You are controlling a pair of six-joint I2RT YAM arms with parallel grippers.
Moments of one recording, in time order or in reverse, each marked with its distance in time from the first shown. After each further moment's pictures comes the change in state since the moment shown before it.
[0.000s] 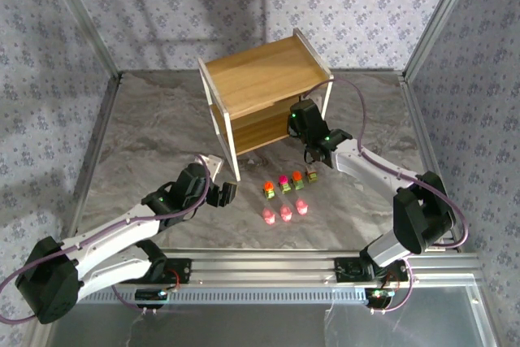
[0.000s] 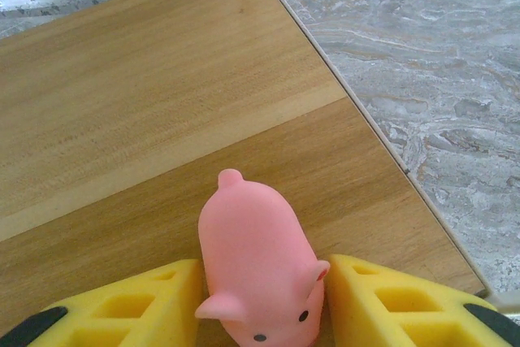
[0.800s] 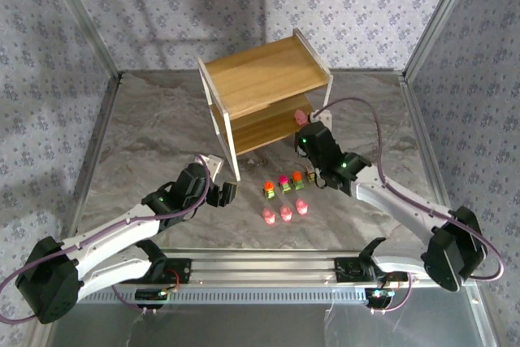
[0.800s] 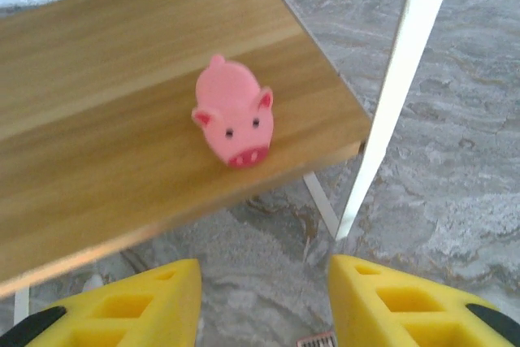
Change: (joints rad) left arm 0.000 0.001 0.000 0.000 0.000 0.000; right arm 0.116 -0.304 -0.218 -0.058 0.087 0.025
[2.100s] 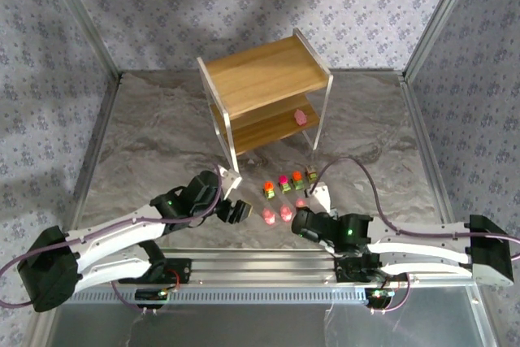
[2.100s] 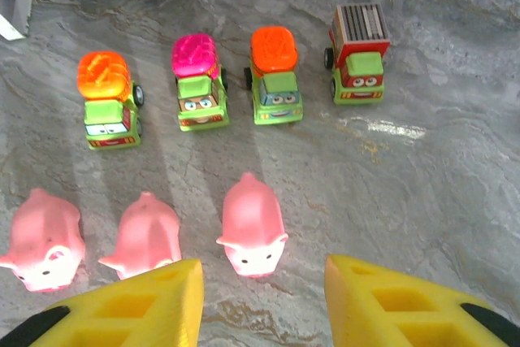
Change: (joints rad) left arm -0.154 0.045 0.007 0.003 0.196 0.020; right arm 0.601 -0.280 -0.422 -0.274 0.206 0.446
